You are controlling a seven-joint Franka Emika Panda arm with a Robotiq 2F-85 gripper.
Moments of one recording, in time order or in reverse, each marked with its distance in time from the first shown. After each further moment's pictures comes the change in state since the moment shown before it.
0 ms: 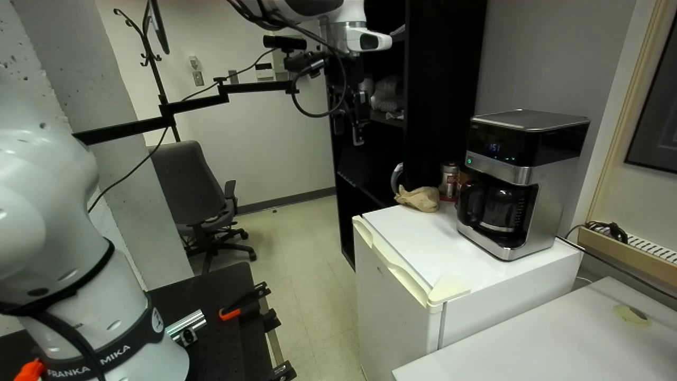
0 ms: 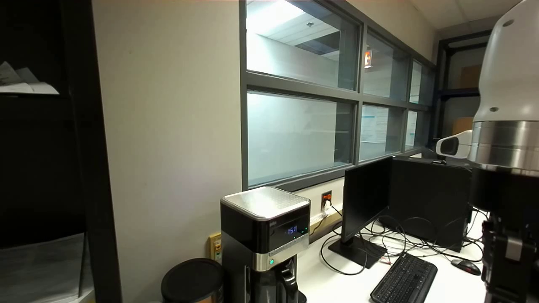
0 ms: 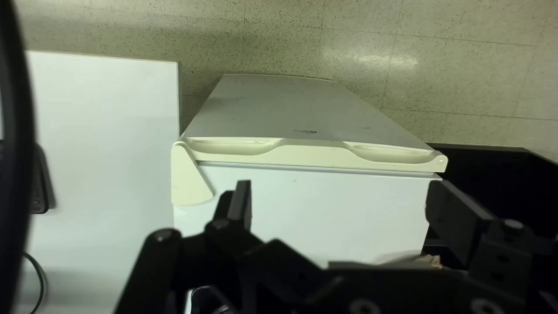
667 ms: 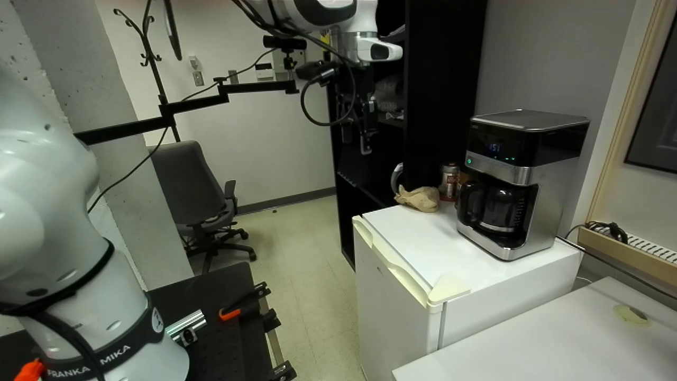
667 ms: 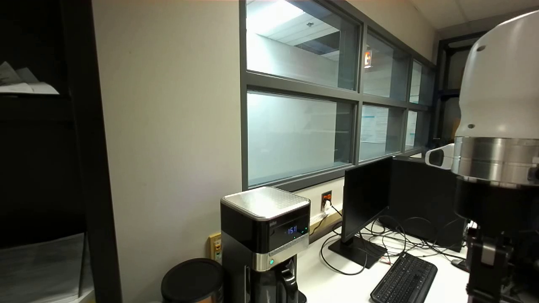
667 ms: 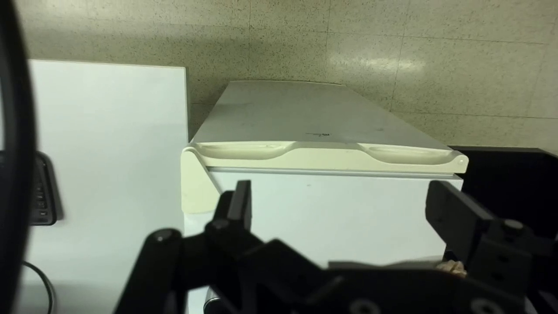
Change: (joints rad) arm -0.009 0.060 -0.021 0.019 -0.018 0.010 0.008
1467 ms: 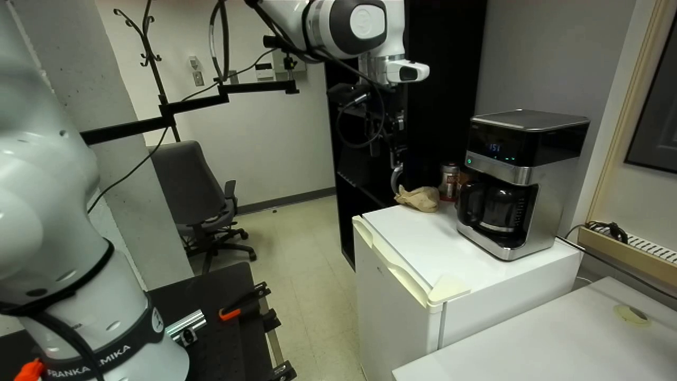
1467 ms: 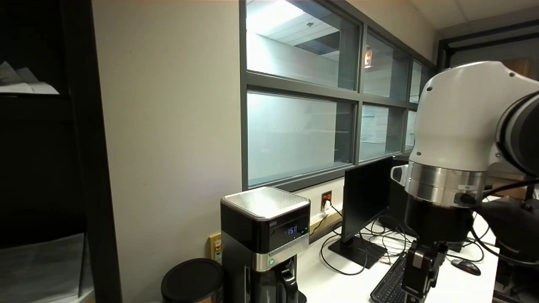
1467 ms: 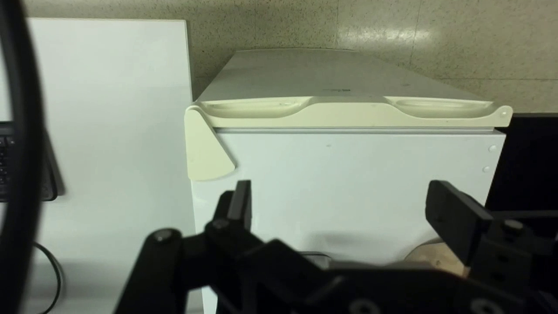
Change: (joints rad) arm -0.007 0.183 -0.032 0.089 -0.072 0.142 0.039
